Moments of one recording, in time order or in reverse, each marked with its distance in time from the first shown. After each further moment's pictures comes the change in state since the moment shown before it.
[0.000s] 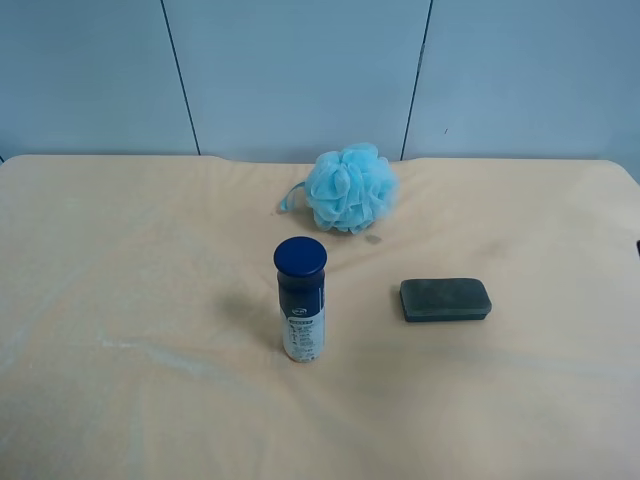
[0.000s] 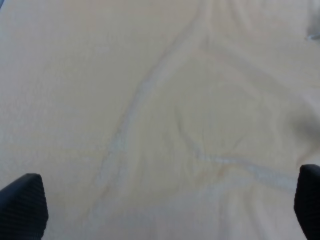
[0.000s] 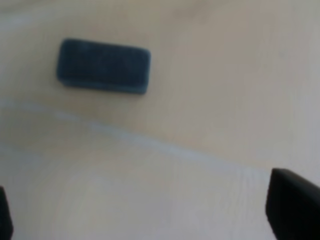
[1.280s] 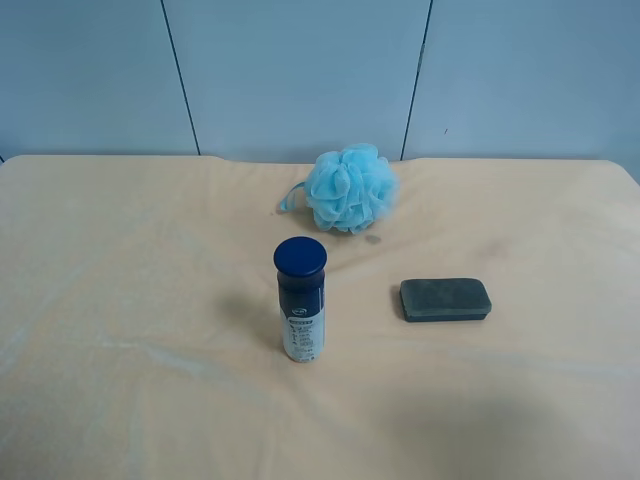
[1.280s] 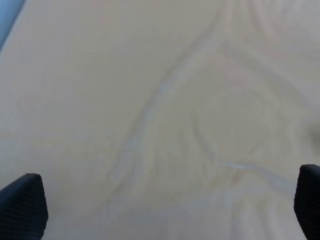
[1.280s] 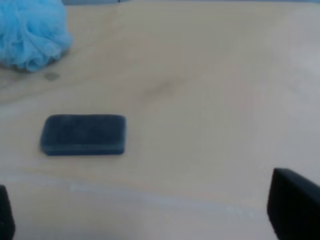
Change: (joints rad) left arm 0.097 0.000 0.000 -0.001 -0.001 0.000; right arm -0.045 -0.614 0.252 -0.070 -0.058 0.090
